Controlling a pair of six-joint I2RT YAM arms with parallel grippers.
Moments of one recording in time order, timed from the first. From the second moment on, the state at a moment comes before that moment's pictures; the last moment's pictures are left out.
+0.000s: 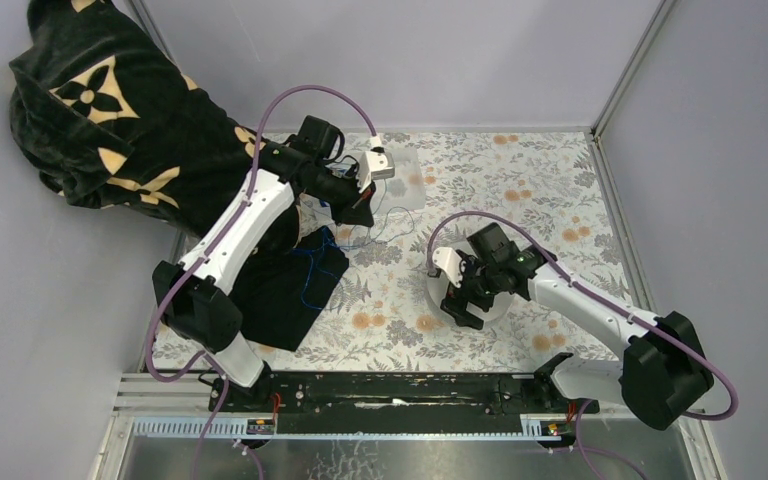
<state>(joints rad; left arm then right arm) -0.41 1.64 1.67 -1.06 0.76 0.67 0.58 1.23 0.77 -0.70 -0.38 -0.60</state>
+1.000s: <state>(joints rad) -0.41 1.66 1.72 -1.34 0.89 1.11 0.57 1.24 1.00 -0.70 -0.54 -0.41</state>
